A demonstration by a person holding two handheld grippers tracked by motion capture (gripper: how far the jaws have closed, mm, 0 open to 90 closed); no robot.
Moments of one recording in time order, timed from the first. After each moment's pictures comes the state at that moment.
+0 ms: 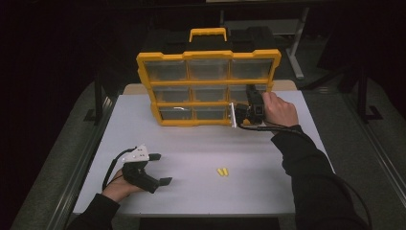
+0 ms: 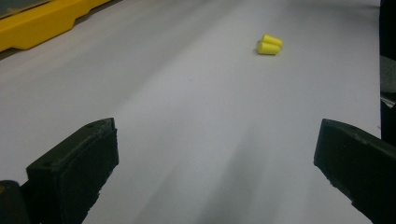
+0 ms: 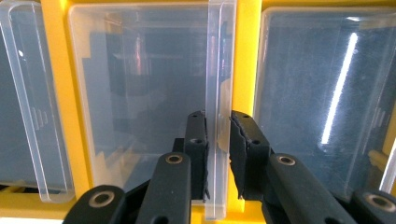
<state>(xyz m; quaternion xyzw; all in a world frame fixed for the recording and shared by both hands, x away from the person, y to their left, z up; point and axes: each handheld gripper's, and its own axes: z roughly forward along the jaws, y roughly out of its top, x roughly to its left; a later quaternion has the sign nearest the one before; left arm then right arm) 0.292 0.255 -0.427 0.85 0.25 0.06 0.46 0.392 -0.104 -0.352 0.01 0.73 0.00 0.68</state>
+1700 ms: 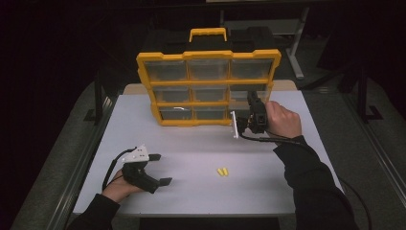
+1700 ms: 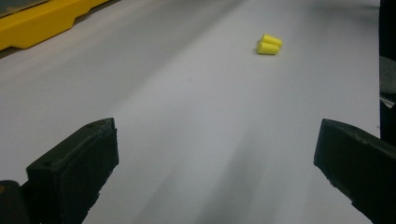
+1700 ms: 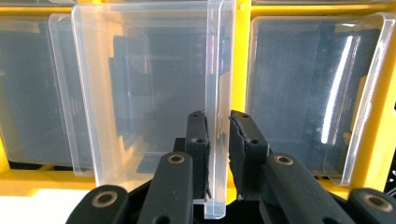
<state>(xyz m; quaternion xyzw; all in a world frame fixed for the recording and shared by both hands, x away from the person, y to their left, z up) 0.291 0.255 -0.427 0.85 0.25 0.06 0.46 0.362 -0.105 -0.353 0.01 0.73 0.01 0.68</state>
